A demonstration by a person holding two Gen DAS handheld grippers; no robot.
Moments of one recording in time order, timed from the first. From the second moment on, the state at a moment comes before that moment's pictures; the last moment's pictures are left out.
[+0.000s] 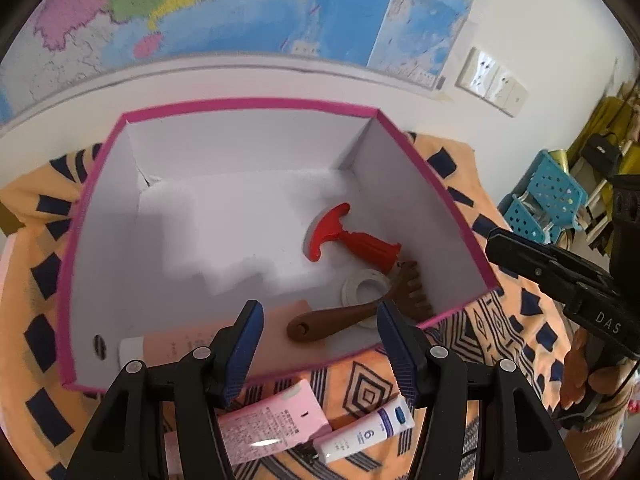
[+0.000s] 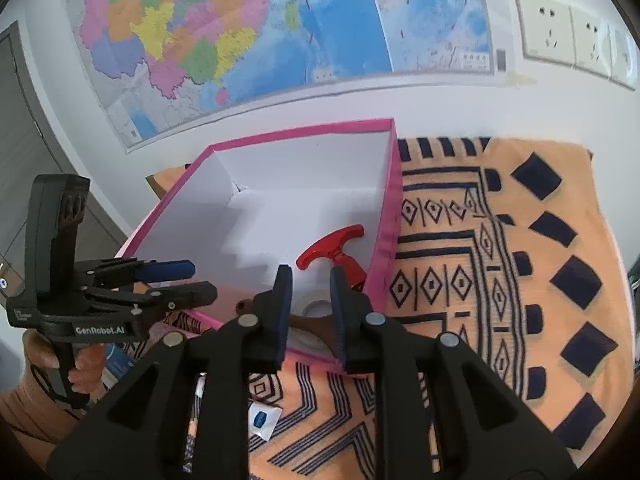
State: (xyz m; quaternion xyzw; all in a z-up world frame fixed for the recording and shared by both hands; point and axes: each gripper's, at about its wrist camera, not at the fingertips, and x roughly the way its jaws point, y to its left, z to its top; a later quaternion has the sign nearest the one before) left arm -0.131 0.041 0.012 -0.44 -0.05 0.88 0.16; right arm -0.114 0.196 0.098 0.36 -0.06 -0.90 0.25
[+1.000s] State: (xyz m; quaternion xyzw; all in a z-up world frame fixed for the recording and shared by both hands) left arm 0.016 -0.093 -0.020 -0.41 -0.12 0.90 0.09; right arm -0.014 0.109 0.048 0.41 -0.05 -0.79 0.45
